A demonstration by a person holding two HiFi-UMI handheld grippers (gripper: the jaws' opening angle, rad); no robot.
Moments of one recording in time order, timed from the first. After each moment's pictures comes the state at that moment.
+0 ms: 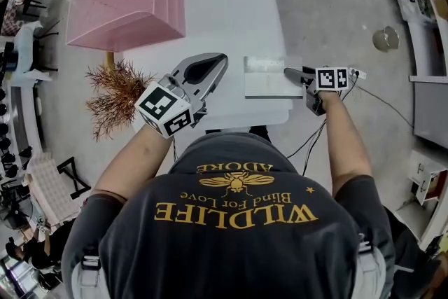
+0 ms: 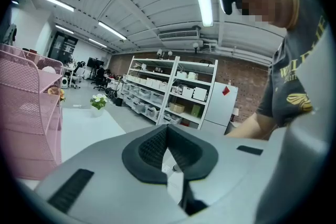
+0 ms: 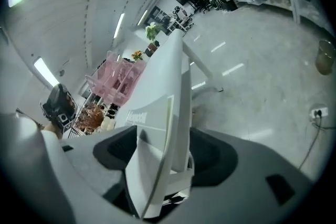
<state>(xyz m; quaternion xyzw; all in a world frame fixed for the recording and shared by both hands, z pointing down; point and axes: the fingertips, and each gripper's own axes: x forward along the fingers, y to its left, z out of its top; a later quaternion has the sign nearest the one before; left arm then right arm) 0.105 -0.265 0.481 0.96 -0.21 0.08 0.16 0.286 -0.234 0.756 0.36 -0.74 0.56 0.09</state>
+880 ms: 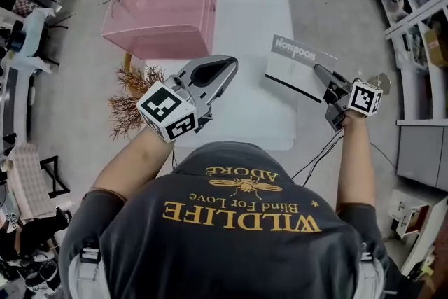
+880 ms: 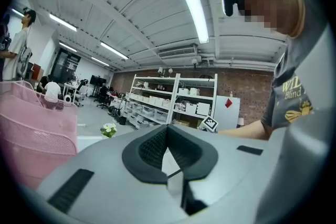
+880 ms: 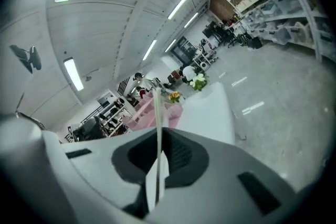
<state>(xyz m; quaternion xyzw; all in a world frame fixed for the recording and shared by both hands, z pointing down) 0.050 -0.297 0.389 0.96 -0.24 0.01 0.11 0.273 -0.320 0.518 0.37 -0.84 0.41 -0.02</state>
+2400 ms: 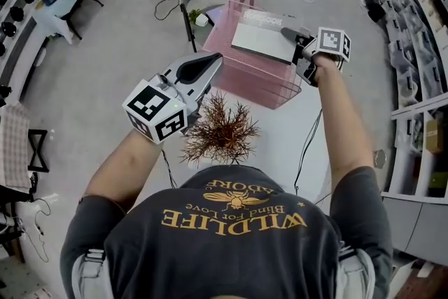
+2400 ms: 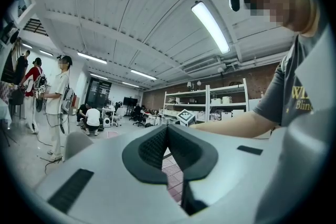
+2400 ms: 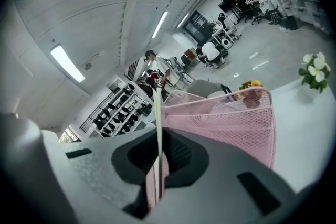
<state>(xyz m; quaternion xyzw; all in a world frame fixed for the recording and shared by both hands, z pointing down) -0.280 -0.380 0.306 0.91 -0.41 -0.03 0.05 -0.137 -0.584 0.418 0.27 -0.85 0.44 0.05</state>
